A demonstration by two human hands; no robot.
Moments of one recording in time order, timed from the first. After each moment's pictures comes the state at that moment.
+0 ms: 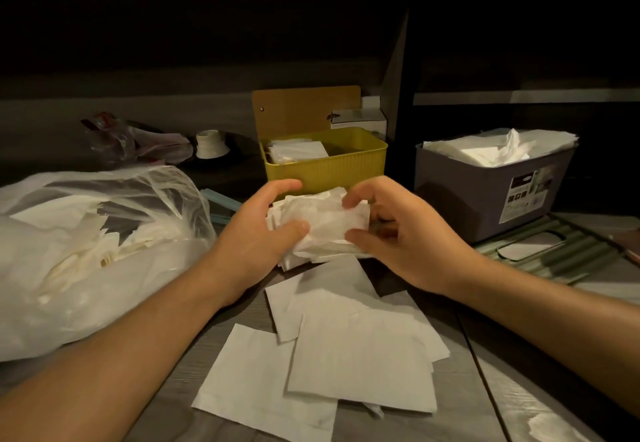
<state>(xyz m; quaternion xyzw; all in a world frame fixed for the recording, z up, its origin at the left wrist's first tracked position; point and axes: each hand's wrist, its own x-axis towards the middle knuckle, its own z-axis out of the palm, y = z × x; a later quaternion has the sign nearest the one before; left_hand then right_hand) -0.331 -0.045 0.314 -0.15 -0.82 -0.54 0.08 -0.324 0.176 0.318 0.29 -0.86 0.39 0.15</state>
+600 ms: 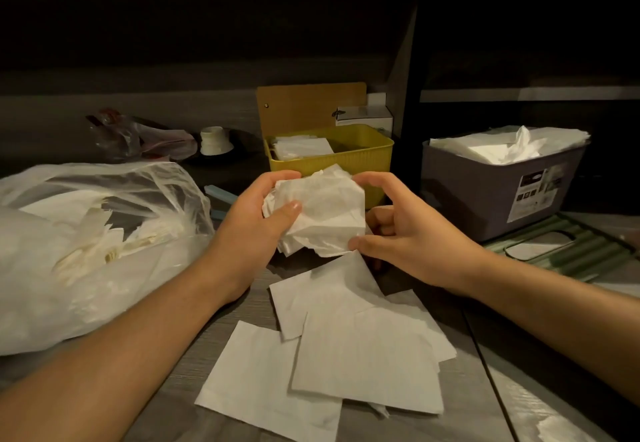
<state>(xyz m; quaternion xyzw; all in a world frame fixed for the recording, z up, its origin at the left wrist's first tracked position) -0.338 -0.049 0.312 -0.11 -0.77 -0.62 0.10 -0.325 0.170 0.322 0.21 -0.85 0.48 -0.01</state>
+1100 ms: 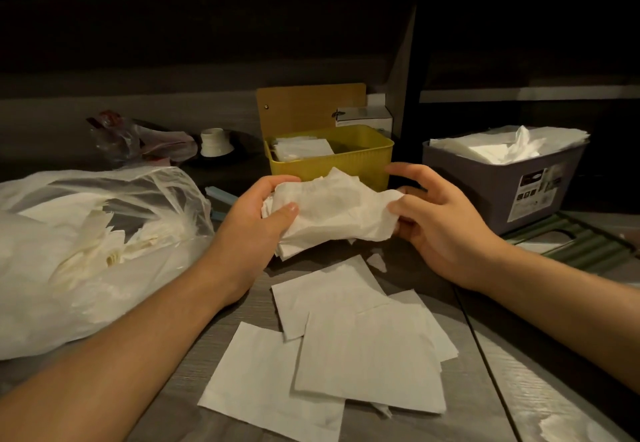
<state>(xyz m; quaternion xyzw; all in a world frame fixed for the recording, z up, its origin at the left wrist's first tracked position) -0.336 -0.047 0.314 -0.10 -0.78 -0.61 0.10 -0.336 0.184 0.317 0.11 -0.65 0.75 0.02</state>
